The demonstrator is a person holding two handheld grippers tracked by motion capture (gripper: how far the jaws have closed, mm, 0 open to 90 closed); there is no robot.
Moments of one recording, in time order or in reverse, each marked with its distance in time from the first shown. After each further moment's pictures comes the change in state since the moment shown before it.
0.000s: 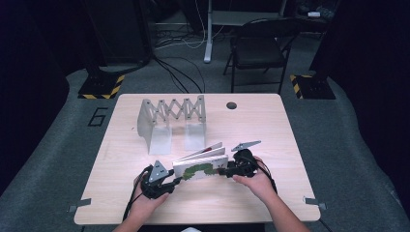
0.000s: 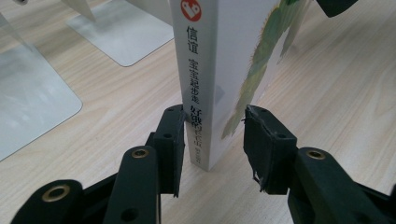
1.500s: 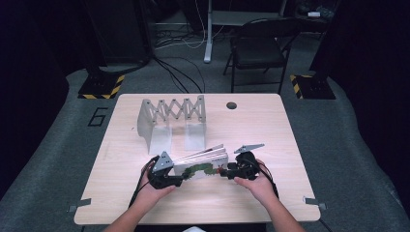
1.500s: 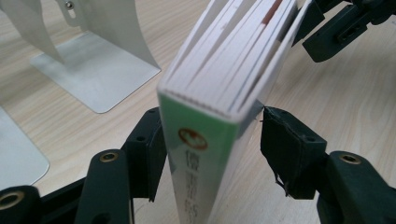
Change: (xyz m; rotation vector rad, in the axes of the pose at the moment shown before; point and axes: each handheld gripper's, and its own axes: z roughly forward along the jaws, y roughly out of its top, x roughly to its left) left arm 0.013 0.022 0.025 -0.072 -0.132 0.016; right arm 0.001 -0.010 -0.004 -0.030 -0.014 0.042
